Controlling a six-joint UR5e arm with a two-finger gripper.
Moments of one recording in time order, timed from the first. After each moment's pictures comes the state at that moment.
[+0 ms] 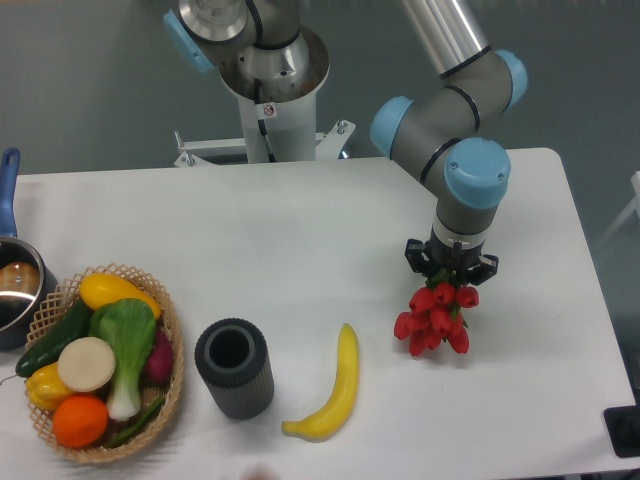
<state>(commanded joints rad) 2.70 -2.01 -1.72 -0.90 1.58 0.97</state>
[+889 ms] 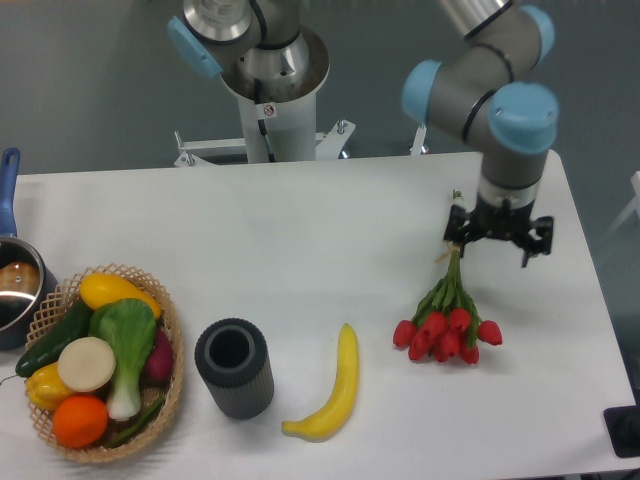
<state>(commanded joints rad) 2.91 -1.87 -1.73 -0.90 1.52 1.40</state>
